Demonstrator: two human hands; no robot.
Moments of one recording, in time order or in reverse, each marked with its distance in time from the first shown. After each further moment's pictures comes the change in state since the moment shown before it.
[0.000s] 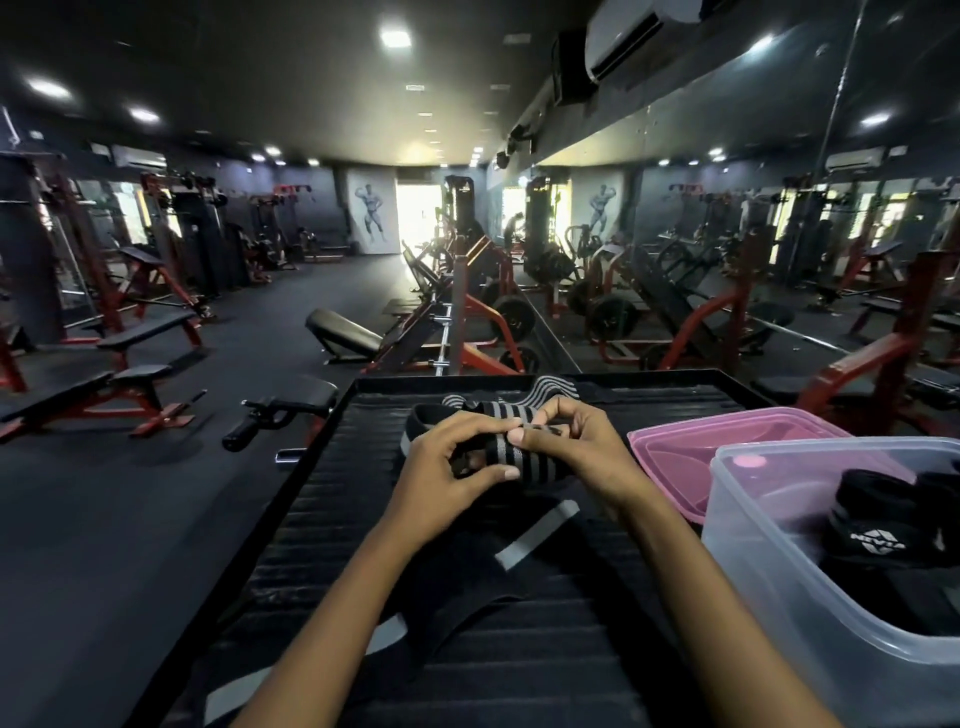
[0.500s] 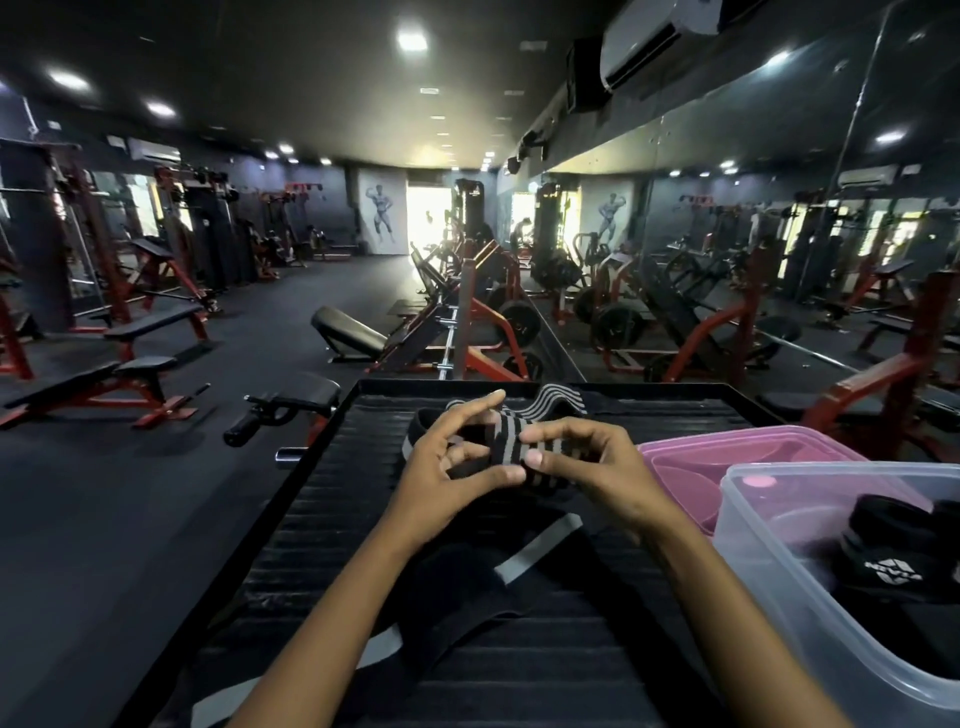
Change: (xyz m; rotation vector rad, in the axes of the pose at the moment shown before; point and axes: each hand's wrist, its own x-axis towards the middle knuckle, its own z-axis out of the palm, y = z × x) left_hand 0.004 -0.002 0.000 -0.277 0.037 -0.161; right_hand -0.005 0.004 -0.011 -0.014 -0.050 -0.112
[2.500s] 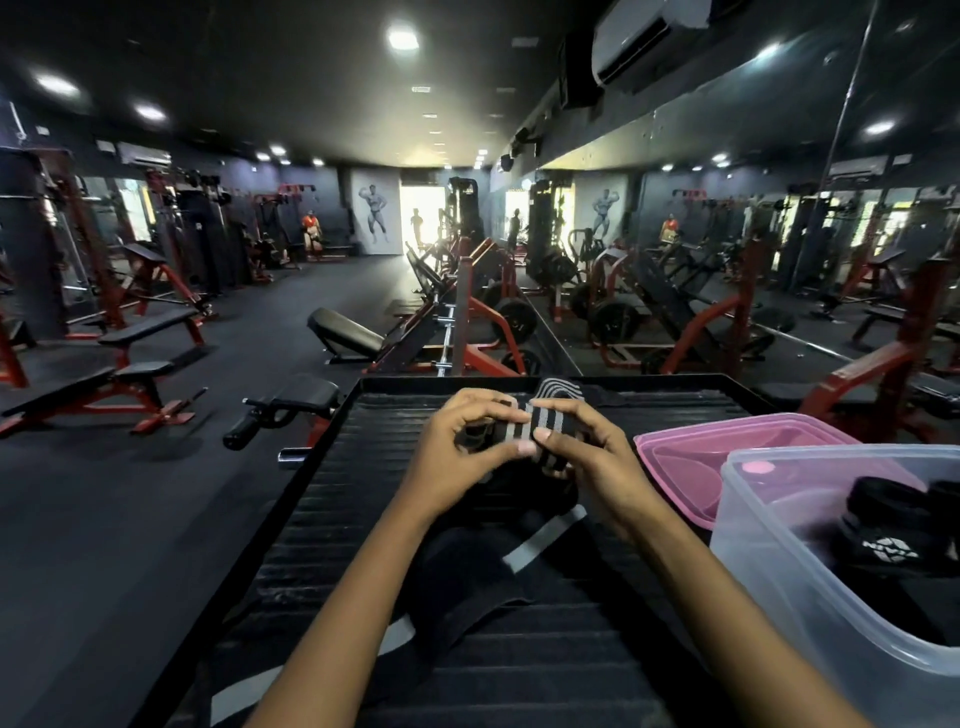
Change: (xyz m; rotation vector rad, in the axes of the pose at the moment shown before) left_hand 0.019 -0.005 0.000 0.186 -0.008 0.119; right_hand 0.000 0.014 0.011 0.166 0.116 0.078
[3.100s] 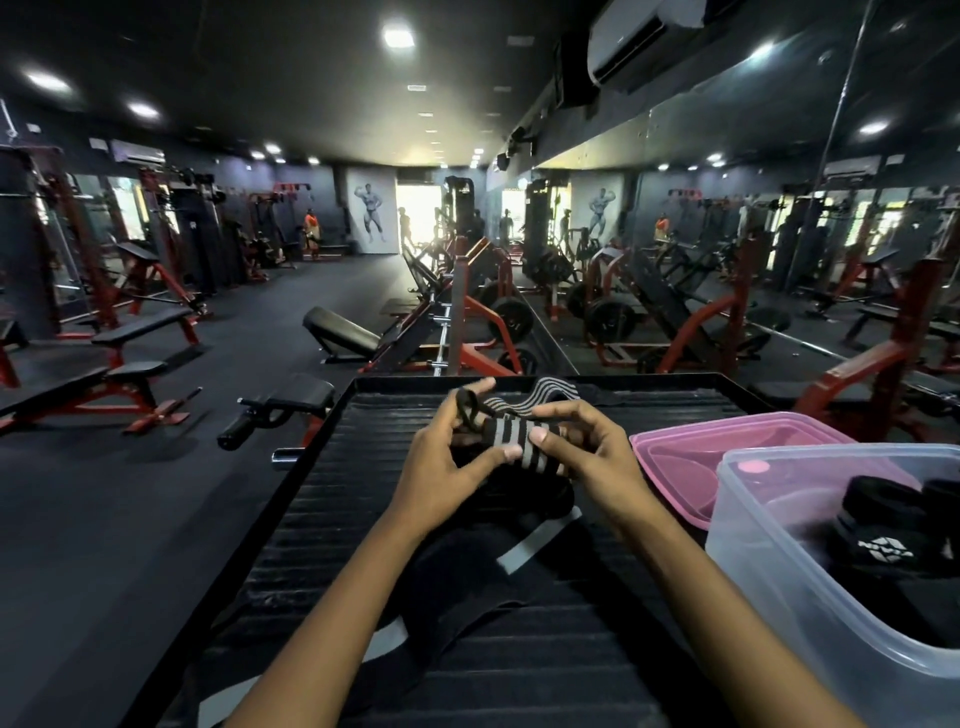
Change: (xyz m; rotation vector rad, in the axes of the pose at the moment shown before) left_hand -0.011 -0.003 0.004 0.019 0.052 -0.067; right_hand 0.001 0.003 -0.001 -0.099 0.059 -0.074
